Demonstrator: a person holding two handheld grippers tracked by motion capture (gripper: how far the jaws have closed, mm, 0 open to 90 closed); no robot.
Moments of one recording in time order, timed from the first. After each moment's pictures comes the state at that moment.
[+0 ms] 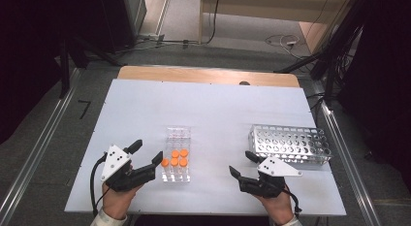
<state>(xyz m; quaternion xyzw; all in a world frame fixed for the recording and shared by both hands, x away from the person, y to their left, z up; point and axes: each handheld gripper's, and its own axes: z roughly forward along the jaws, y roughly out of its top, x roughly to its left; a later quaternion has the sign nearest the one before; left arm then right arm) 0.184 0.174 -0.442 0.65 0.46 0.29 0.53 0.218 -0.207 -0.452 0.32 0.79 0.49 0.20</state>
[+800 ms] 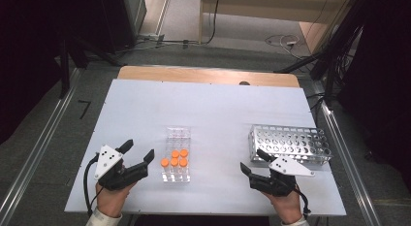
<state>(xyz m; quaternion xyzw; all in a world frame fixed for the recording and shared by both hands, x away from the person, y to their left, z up) 0.186 0.191 -0.451 0.64 0.48 0.30 0.51 0.222 -0.232 -0.451 0.35 0.77 0.48 0.22</state>
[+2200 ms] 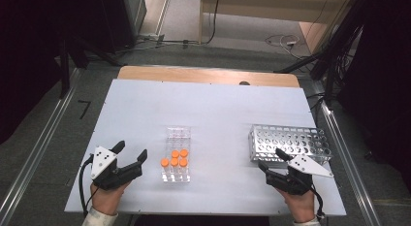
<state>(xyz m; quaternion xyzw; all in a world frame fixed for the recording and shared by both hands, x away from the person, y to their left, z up) 0.188 0.208 -0.464 0.63 0.51 0.32 0.49 0.228 -0.273 -0.456 0.41 0.74 0.47 0.25</state>
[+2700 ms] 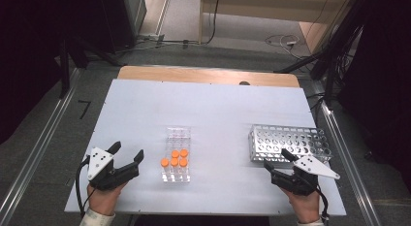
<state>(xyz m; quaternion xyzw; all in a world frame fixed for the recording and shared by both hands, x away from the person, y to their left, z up) 0.186 0.216 -0.468 0.63 0.52 0.33 0.48 0.227 -0.287 -0.457 0.42 0.74 0.46 0.26</state>
